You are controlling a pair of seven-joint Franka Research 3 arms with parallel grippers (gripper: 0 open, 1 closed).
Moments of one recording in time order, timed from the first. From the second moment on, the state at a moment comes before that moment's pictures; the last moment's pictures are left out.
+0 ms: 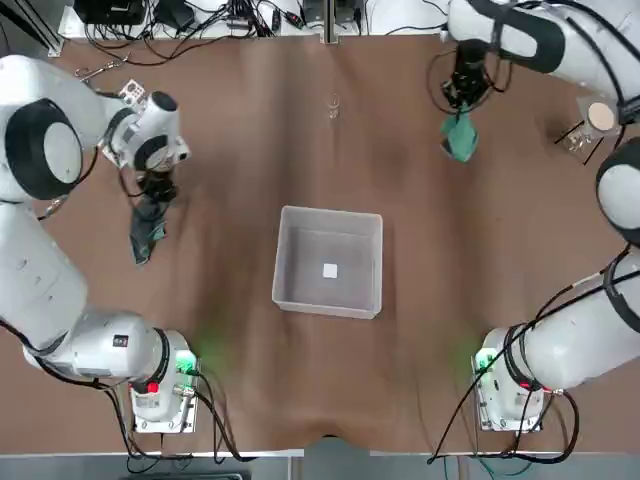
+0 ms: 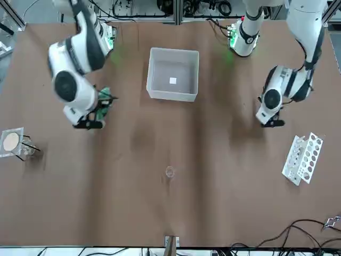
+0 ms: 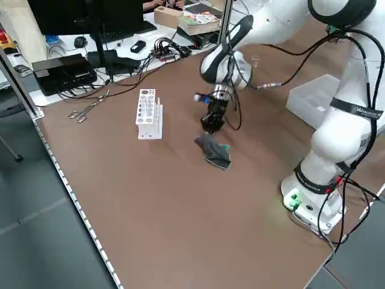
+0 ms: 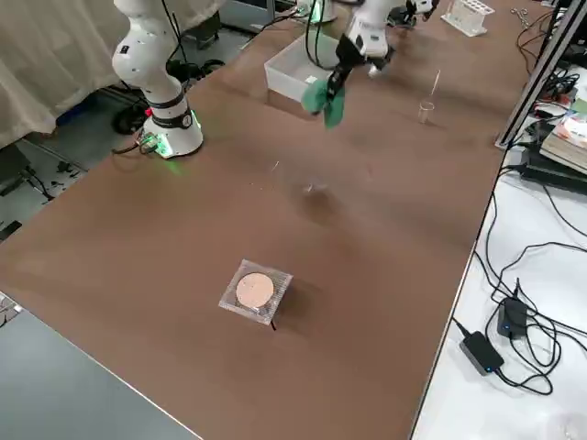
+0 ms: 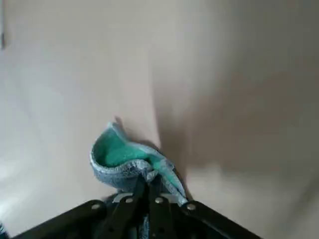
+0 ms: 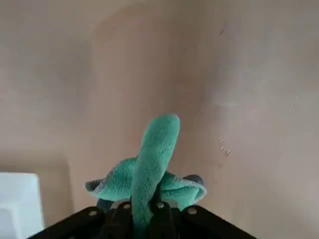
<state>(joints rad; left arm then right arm) -0.08 0.30 0.02 -2.41 0.60 2.34 -0.51 0.27 0.18 -0.02 -1.87 -0.02 1.76 0.20</state>
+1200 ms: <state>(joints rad) -0.04 0.36 -0.18 -2.25 0.50 2.26 -0.77 -0.25 0.34 -0.02 -2.26 -0.01 2.43 -0.43</state>
